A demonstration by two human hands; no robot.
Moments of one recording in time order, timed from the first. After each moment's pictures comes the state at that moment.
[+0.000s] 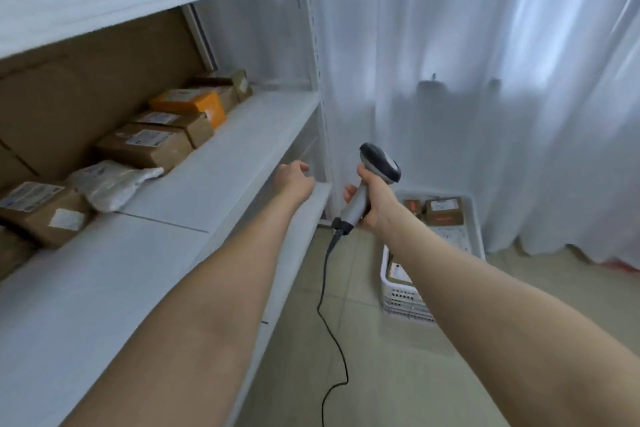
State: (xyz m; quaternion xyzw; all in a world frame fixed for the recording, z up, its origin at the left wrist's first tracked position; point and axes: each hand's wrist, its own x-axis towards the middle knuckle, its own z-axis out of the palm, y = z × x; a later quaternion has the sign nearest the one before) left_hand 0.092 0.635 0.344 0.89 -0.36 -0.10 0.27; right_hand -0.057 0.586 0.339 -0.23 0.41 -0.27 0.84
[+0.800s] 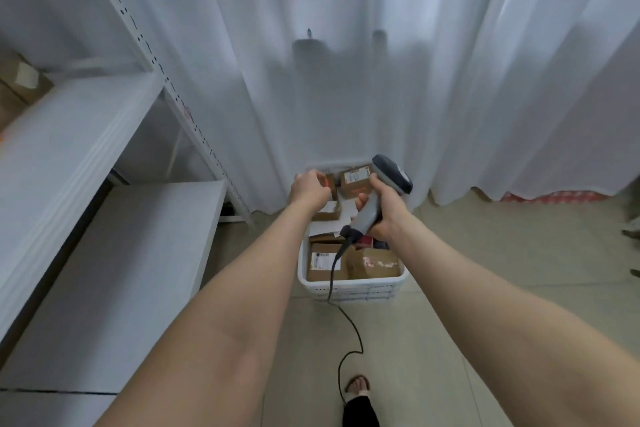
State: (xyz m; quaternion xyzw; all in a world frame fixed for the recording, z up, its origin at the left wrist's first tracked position) left_hand -0.063 0.337 0.207 0.83 -0.45 -0.27 0.20; right_hand -0.209 0.333 0.210 -0.09 0.50 -0.37 0.78
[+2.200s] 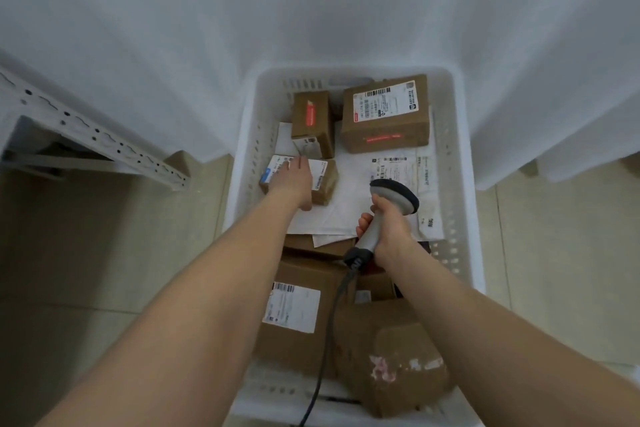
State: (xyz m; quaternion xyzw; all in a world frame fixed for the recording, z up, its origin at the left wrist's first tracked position) left_hand 0.066 -0.001 -0.378 0.78 -0.52 -0.27 -0.19; right_hand -0.111 0.009 -0.359 -0.02 0.66 -0.22 0.72
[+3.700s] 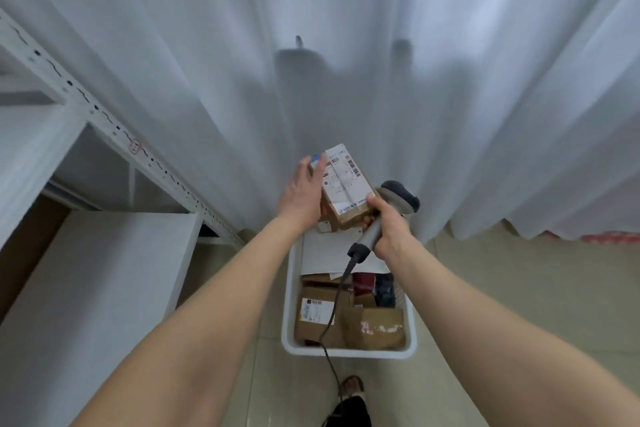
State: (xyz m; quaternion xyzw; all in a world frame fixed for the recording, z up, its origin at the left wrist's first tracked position) left_hand 0.008 0.100 0.152 0.78 -0.62 -0.11 0.04; right_hand -0.151 0.080 0.140 -0.08 0.57 -0.34 0.74
